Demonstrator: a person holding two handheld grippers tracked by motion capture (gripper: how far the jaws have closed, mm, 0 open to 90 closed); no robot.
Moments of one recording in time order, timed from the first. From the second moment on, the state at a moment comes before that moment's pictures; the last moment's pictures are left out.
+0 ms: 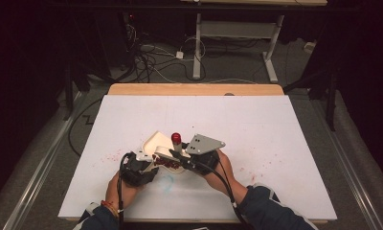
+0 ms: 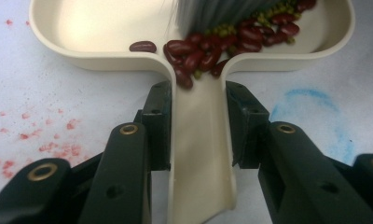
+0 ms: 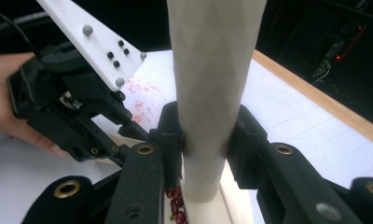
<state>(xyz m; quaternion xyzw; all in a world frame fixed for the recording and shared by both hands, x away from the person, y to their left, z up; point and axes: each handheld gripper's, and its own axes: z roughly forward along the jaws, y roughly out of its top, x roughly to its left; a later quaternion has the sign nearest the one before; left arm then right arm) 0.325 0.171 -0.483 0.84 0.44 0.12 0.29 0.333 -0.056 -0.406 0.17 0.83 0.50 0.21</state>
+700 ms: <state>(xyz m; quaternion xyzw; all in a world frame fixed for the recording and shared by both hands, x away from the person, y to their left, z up) 0.327 0.181 -0.483 0.85 0.43 0.12 0.28 0.352 -0.086 -0.387 0.20 0.79 0.53 0.22</state>
